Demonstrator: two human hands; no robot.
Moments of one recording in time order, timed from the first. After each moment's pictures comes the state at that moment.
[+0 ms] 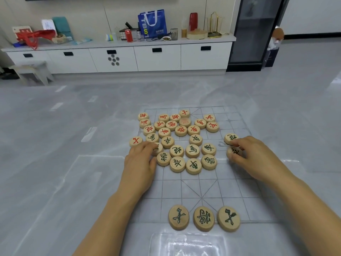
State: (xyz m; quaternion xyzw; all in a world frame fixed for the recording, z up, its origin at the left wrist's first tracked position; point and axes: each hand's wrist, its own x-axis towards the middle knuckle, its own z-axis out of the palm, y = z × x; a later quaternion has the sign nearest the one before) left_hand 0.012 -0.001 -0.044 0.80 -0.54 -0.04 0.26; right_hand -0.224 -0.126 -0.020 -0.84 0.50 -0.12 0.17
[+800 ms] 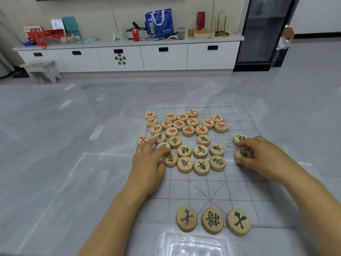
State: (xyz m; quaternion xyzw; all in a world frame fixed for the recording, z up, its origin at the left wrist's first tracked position) left_hand 0.014 0.000 -0.044 0.79 -0.55 -0.07 0.25; right_hand -0.220 -0.133 -0.015 -0.84 0.51 -0.07 0.16
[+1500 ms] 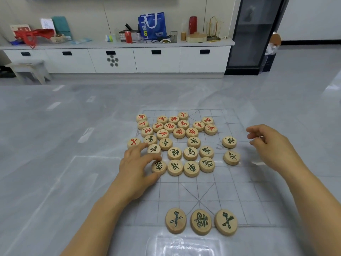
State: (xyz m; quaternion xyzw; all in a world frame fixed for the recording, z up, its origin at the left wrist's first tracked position) left_hand 0.017 0.011 -0.035 0.77 -0.58 -0.11 0.22; right_hand -0.243 -0.151 -0.008 -0.74 0.56 -0.27 0.26
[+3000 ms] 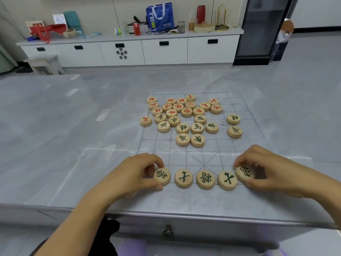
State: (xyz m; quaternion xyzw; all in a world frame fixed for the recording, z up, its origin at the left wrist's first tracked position) left_hand 0.008 0.085 -0.024 0.72 -0.63 -0.24 0.17; right_hand -0.282 -0.065 -0.018 -0.91 0.31 -0.01 0.29
